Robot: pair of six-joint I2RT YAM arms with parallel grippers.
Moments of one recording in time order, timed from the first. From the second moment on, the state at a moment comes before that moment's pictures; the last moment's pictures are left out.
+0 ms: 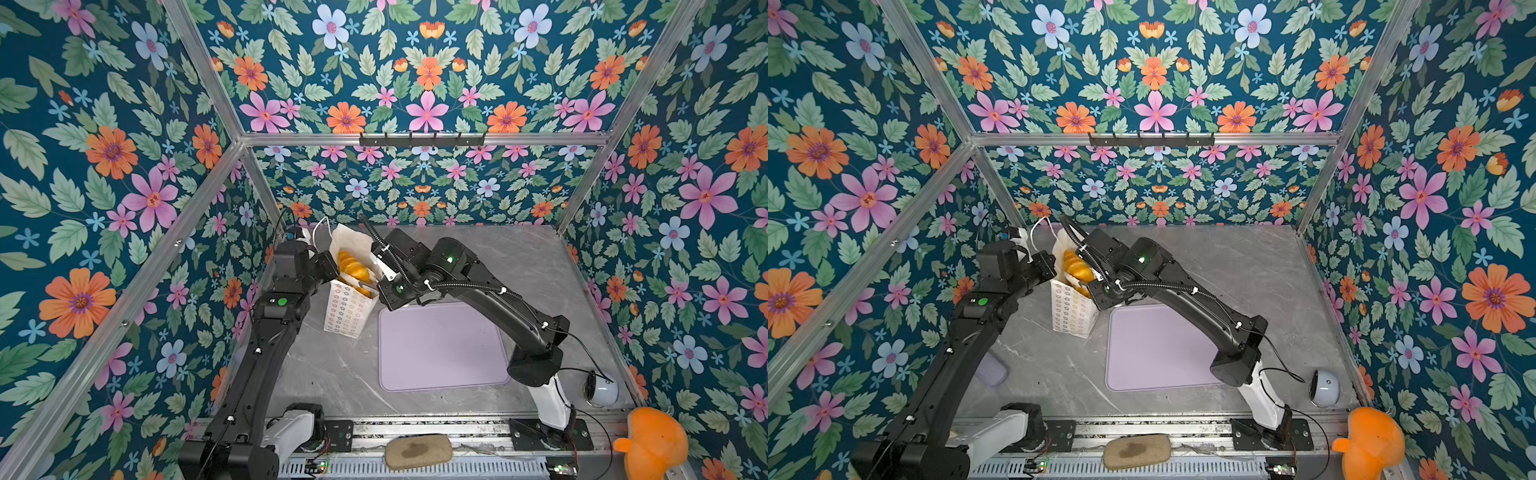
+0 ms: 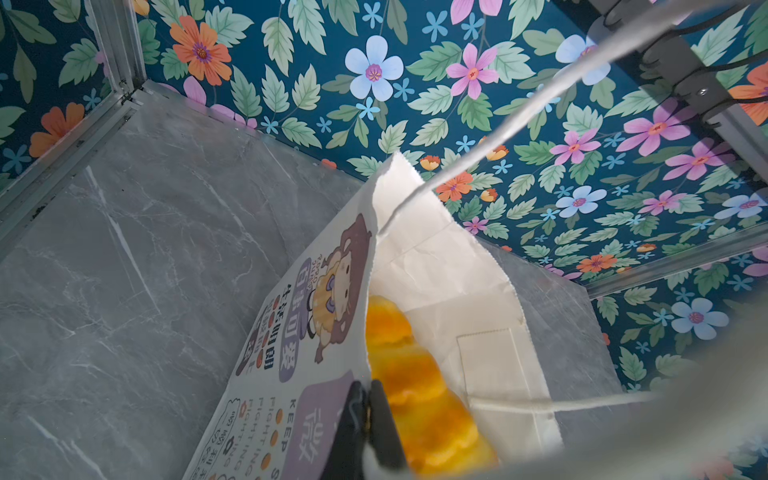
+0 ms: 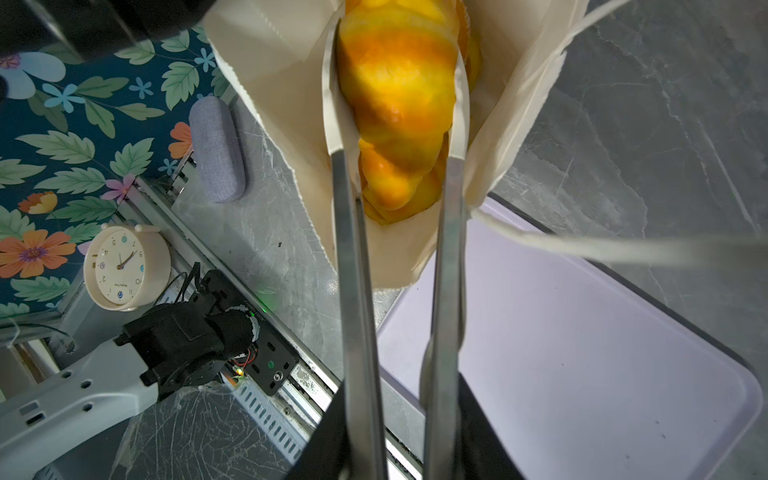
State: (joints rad) left arm -0.14 1.09 1.08 -0.44 0.10 -0.50; right arm 1.04 2.10 2.56 -1.46 0.03 0.40
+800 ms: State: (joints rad) left arm -0.13 1.09 1.07 -0.42 0.10 -0.51; right arm 1.04 2.03 2.62 -1.46 0.02 0.33
